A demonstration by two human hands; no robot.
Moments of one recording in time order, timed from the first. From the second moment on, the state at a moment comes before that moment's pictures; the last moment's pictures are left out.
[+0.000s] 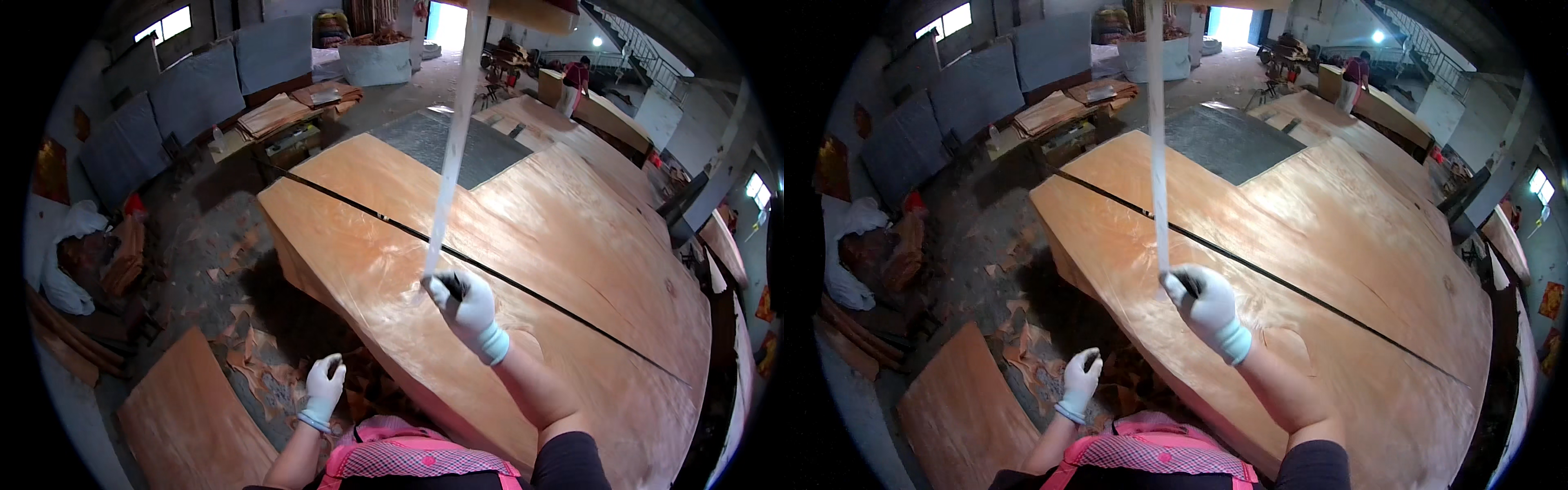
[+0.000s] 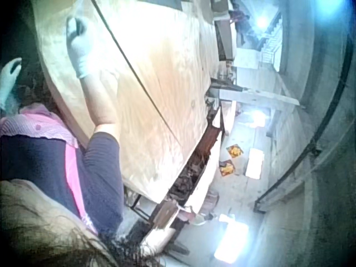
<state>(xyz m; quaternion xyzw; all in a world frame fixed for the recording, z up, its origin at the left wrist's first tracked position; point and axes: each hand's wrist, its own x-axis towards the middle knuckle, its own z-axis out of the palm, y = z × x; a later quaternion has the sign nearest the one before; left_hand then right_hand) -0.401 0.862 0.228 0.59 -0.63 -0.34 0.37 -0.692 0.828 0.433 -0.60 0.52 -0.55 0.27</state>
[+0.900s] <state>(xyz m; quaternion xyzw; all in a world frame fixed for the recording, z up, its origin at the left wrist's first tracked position) -0.641 0.864 0.277 0.32 -0.54 -0.78 -0.04 -0.847 0.996 0.285 -0.50 0.75 -0.29 0.30</state>
